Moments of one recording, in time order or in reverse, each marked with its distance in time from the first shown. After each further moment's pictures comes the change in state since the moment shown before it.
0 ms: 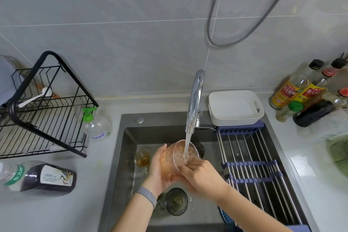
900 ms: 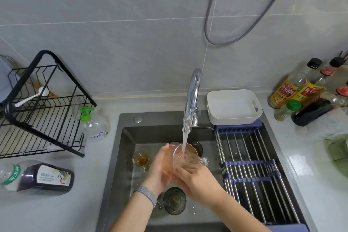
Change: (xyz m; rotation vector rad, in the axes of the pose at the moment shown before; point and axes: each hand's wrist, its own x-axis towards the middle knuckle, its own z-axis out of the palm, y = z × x) left_hand 0.016 -0.007 -0.003 0.096 0.075 0.085; right_hand -0.008 -0.009 0.008 0.072 0.061 0.062
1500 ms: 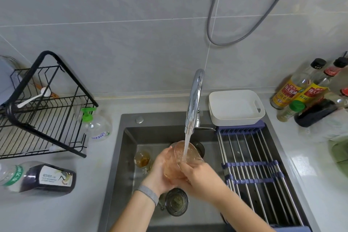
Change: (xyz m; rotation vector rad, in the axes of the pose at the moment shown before) left_hand -0.010 0.010 0.006 -0.052 -0.132 -0.193; right_hand 0.011 0.002 -0.011 -0.017 -0.123 0.082
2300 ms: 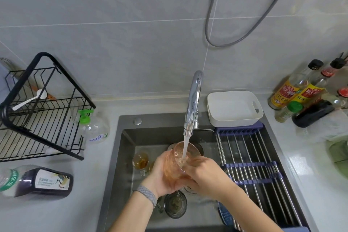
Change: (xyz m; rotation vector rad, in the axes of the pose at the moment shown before) left_hand 0.005 0.001 0.000 0.051 -0.013 -0.091; right_hand 0.002 0.012 -0.021 -0.131 -0.145 -0.037
